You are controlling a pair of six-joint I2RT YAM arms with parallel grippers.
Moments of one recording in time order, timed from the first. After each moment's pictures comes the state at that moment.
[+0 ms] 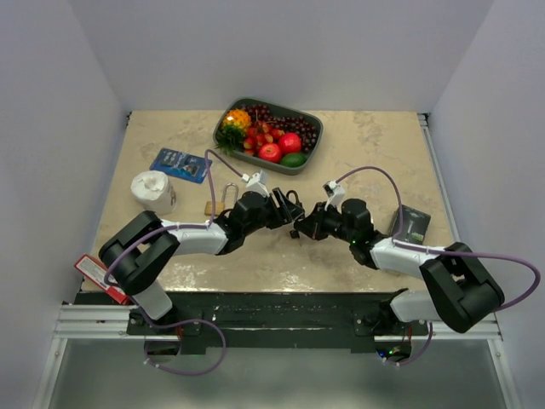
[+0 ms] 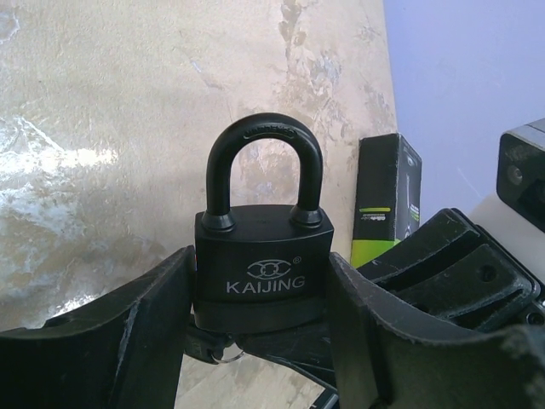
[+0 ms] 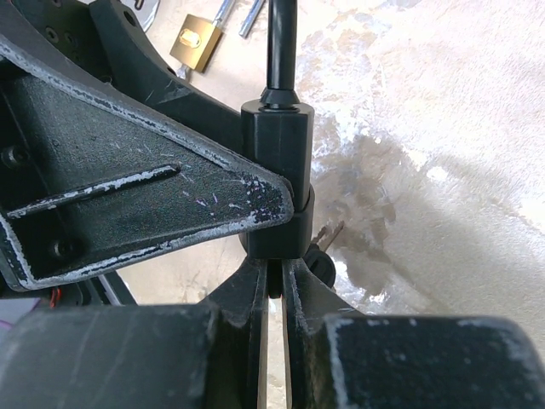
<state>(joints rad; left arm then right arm) -0.81 1.66 0.72 0.56 -0.01 -1.01 0.52 1.34 0.40 0.55 -0.34 0.57</state>
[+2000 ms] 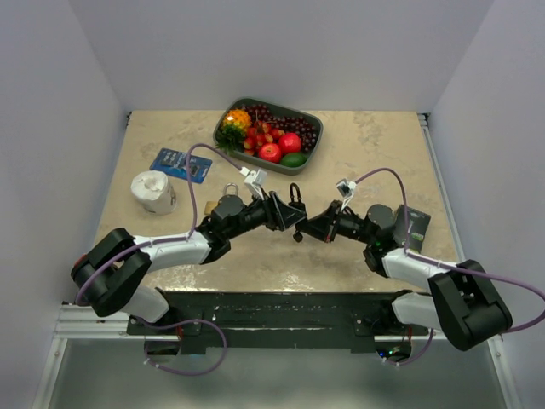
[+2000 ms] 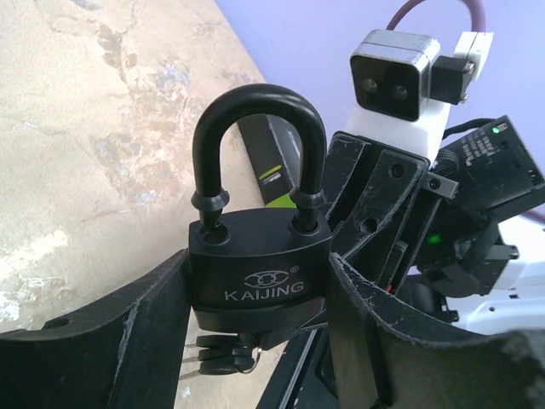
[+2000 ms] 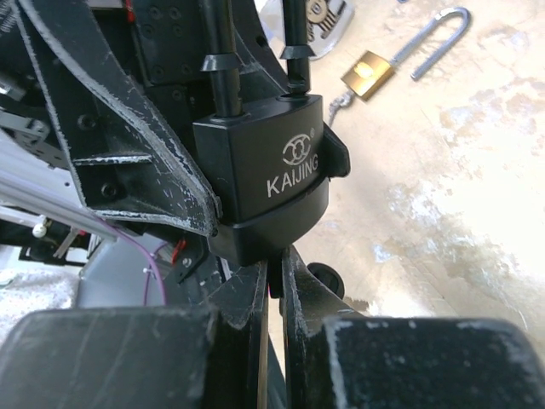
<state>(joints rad) -0.81 1.45 0.60 0.79 0.25 -0.80 0.38 1.22 0.29 0.91 -0.77 0.75</state>
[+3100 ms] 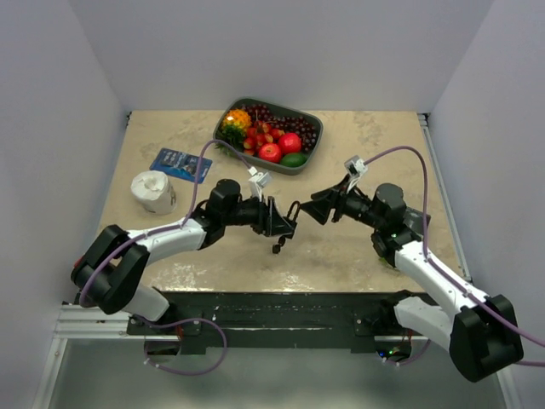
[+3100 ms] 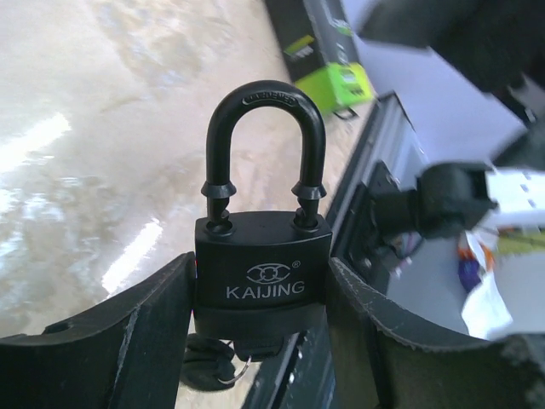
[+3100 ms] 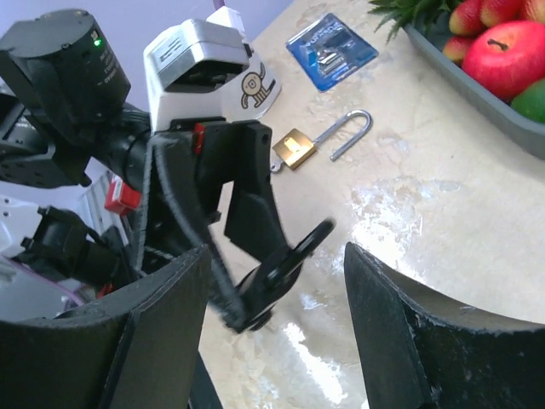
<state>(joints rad) -0.65 1.49 0.69 0.41 0.61 -0.62 0.36 0.99 0.50 0.42 -0.61 0.47</state>
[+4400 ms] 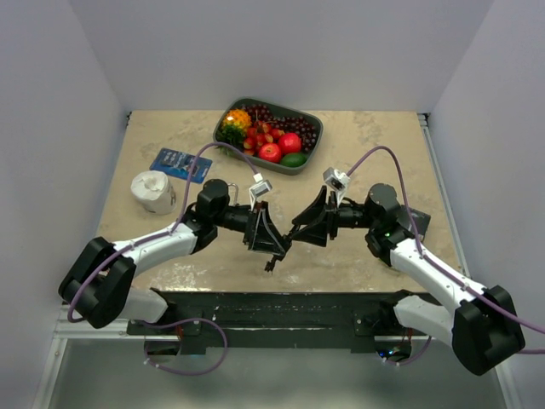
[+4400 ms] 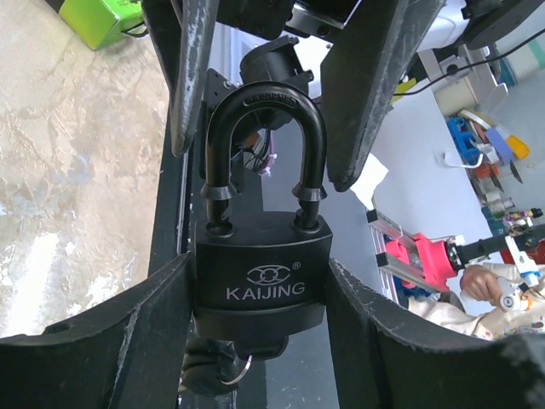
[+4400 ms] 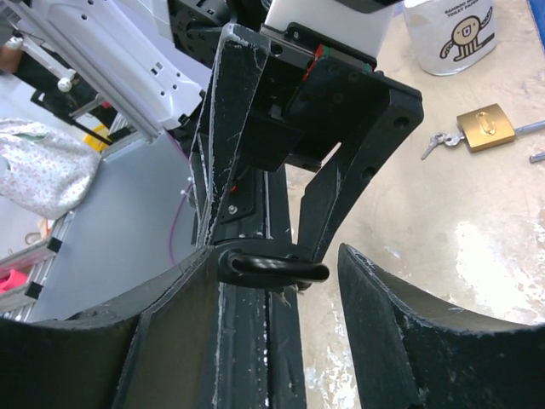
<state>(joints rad) -0.62 1.36 0.65 0.50 1.15 -0.66 0.44 1.06 0.56 0.50 -1.07 0.46</state>
